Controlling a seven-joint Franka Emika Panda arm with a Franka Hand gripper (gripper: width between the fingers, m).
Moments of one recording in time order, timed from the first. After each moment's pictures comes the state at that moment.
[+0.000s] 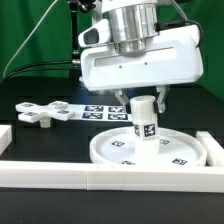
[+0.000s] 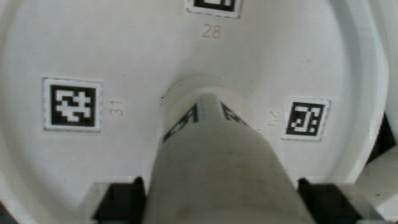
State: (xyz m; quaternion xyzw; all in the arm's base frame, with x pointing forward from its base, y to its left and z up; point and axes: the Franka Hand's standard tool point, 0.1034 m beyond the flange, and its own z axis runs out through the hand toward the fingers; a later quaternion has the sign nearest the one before) arm 0.560 0.028 0.075 -0.95 0.29 -0.03 0.11
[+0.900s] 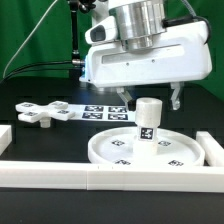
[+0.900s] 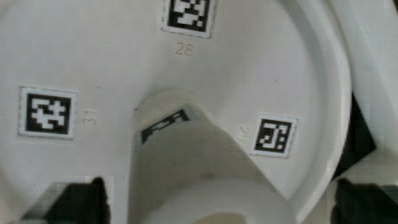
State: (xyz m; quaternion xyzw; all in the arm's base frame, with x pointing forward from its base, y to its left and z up) arm 0.563 0.044 0.082 -0.96 0.26 -0.02 0.11
